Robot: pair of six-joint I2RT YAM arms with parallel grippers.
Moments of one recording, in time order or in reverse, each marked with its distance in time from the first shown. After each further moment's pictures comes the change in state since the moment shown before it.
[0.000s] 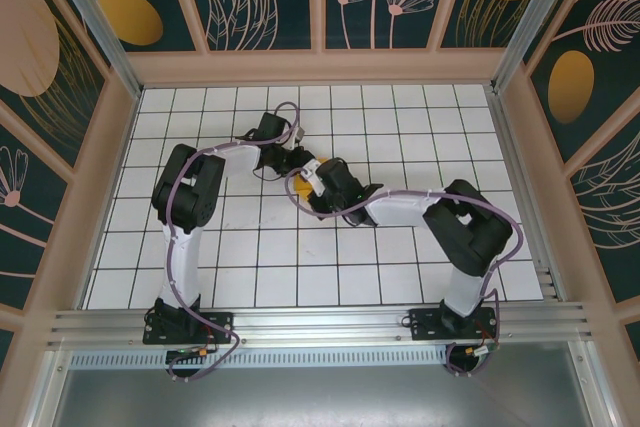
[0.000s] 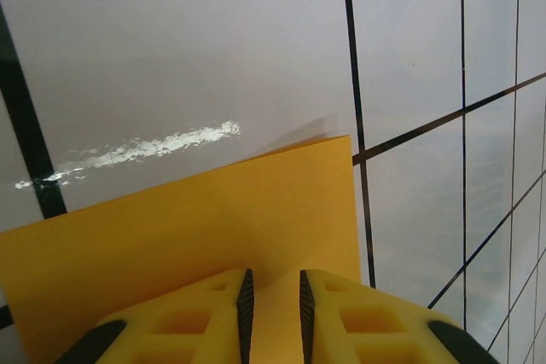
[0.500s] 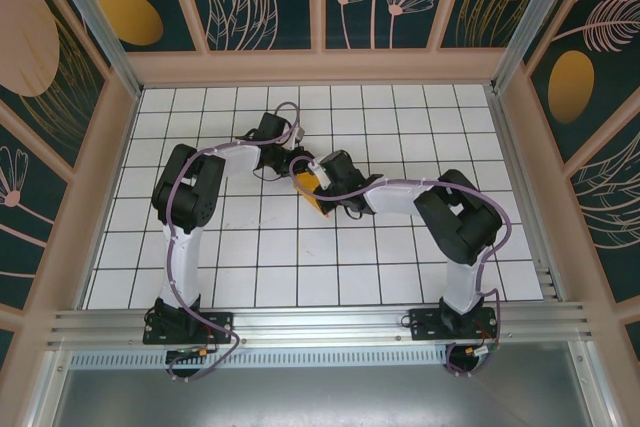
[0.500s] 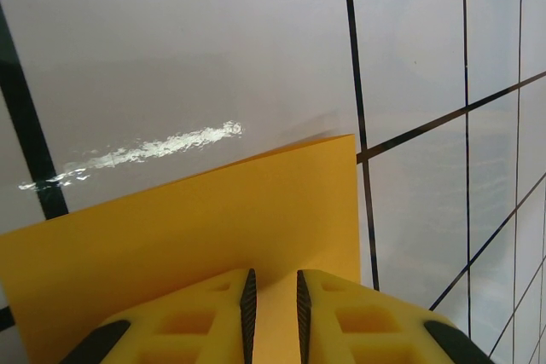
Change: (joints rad) left arm -0.001 0.000 0.000 -0.002 -0.001 0.010; right arm -0.064 0.081 0.059 -0.070 -0.050 0.060
